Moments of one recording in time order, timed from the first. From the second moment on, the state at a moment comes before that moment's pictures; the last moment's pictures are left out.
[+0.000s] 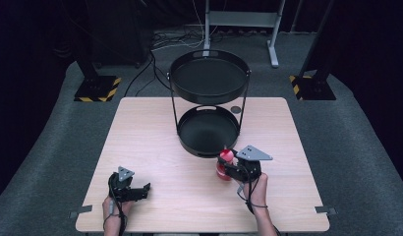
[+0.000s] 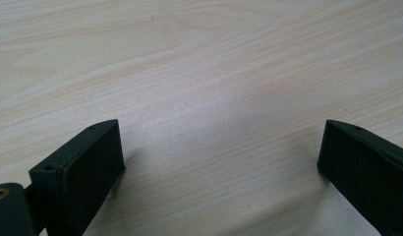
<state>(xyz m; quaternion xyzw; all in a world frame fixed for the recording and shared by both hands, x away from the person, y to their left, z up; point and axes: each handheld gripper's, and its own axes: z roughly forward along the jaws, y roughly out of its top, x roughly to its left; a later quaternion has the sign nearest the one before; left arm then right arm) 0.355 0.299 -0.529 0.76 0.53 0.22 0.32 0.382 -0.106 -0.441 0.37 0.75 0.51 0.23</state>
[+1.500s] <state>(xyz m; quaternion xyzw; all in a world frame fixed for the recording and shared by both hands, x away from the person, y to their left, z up) 0.355 0.299 -0.529 0.76 0.53 0.22 0.32 0.416 -0.096 -0.411 0.36 0.74 0.51 0.24</state>
